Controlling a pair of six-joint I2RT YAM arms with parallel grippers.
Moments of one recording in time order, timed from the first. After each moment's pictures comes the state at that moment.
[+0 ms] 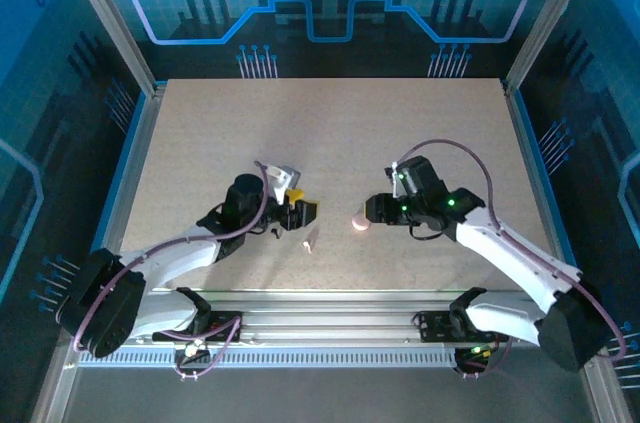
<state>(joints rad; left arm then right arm) -0.55 1.22 0.45 0.38 0.39 -0.24 0.56 1.10 0.80 -0.58 -0.21 0.59</state>
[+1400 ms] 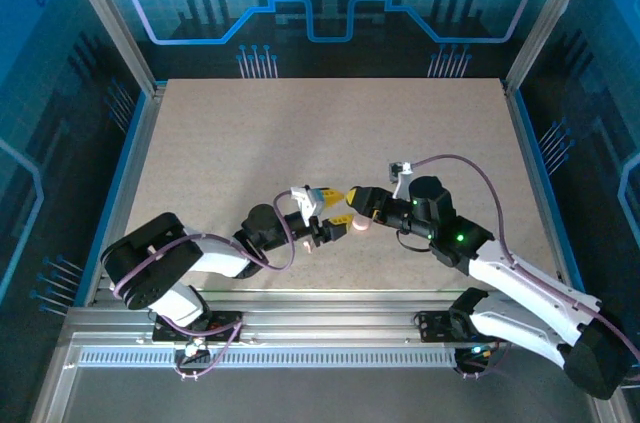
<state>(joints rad) -0.80 1.54 0.38 1.25 0.31 -0.14 0.68 0.92 0.60 -0.07 -0.21 0.96</state>
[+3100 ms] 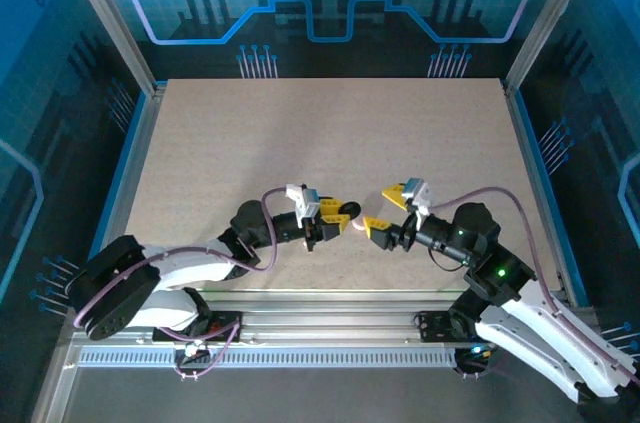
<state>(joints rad) -0.80 1.29 0.40 0.98 0.48 -0.19 0.68 0.52 0.53 -0.15 -0.30 -0.01</state>
